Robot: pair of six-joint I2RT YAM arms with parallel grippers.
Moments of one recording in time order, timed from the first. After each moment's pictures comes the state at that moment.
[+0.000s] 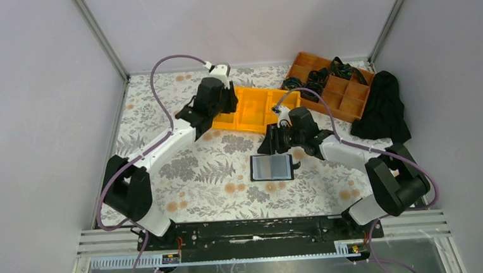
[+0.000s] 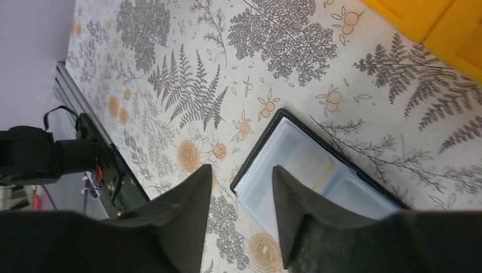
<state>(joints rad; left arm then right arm) -0.50 1.62 1.32 -0.15 -0.08 -0.28 0.52 1.53 0.78 0.07 -0.52 0.45</state>
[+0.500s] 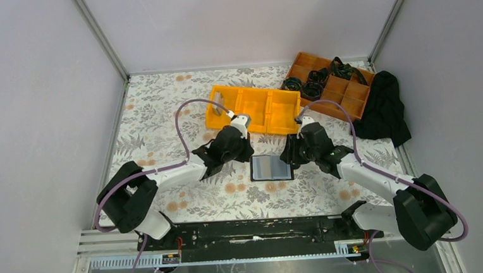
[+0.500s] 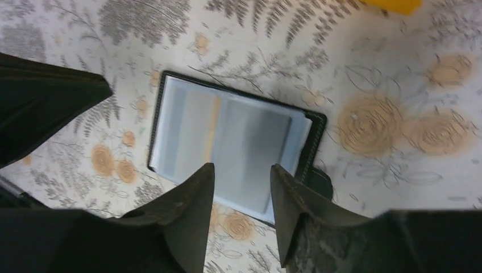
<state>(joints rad) -0.78 1.52 0.79 0.14 -0.03 -0.43 0.54 1.21 0.59 -0.12 -0.13 0.49</state>
